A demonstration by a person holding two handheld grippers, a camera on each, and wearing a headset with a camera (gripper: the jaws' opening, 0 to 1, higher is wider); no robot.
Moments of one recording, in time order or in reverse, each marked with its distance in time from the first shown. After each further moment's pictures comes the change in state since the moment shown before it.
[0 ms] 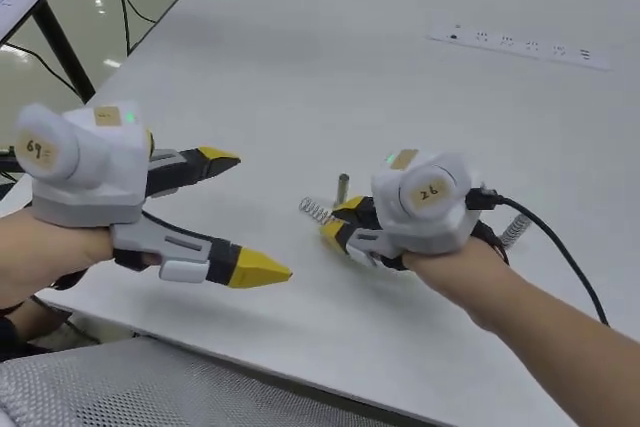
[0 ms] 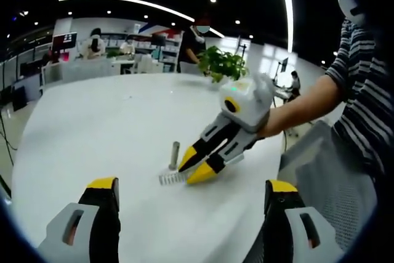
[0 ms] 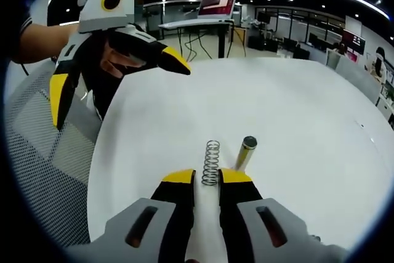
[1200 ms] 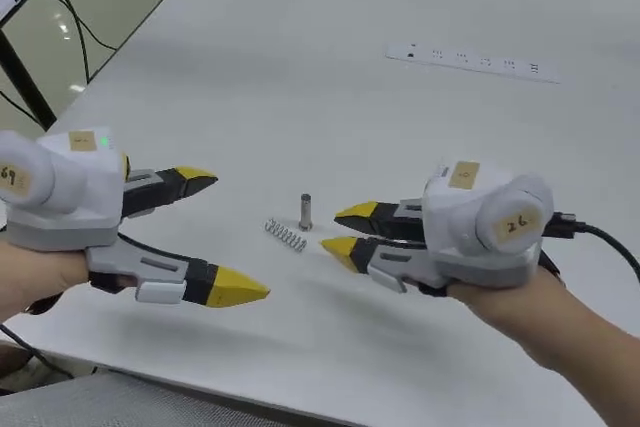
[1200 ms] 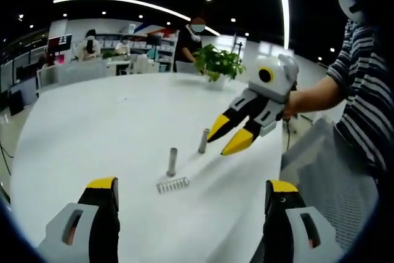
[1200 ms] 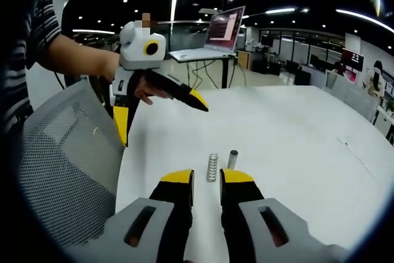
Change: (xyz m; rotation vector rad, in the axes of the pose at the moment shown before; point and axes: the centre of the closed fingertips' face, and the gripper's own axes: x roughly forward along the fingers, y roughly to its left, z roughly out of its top) left arm 0.014 -0.003 0.008 0.030 0.009 -0.021; right arm -0.076 0.007 0.030 -0.049 -0.171 0.027
